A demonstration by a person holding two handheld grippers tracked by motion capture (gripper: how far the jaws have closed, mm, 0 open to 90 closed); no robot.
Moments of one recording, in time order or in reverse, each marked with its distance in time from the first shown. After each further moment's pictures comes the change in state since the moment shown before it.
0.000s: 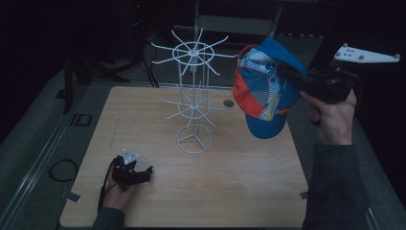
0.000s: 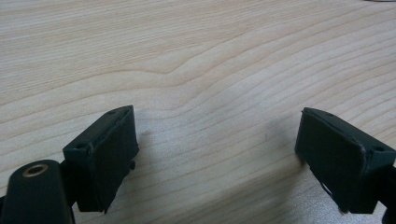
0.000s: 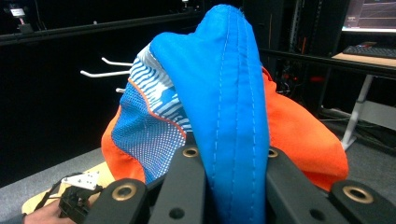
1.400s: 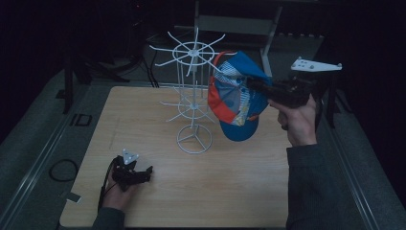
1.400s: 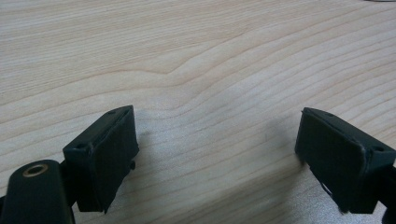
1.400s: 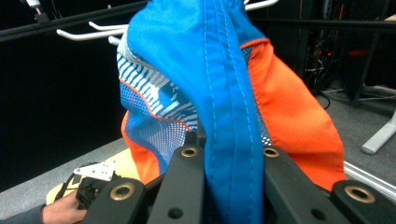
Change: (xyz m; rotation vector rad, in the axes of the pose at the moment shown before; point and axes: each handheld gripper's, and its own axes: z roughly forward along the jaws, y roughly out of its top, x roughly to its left) left arm 0.000 0.000 0.000 0.004 -0.002 0.000; right arm -0.001 -0.041 0.064 0.070 0.097 0.078
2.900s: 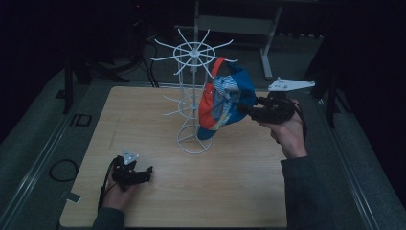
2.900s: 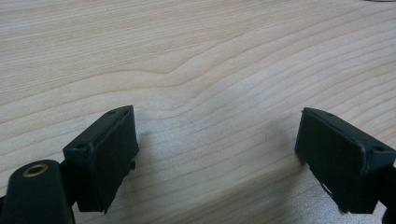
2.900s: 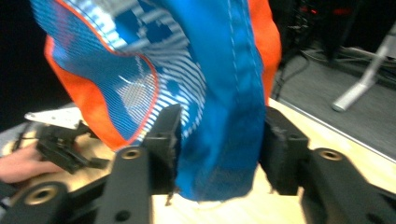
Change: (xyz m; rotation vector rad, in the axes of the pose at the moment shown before) left arm 0.000 0.000 0.000 -0.003 0.001 -0.002; right arm 0.003 -0.045 0.023 0.182 -0.103 -0.052
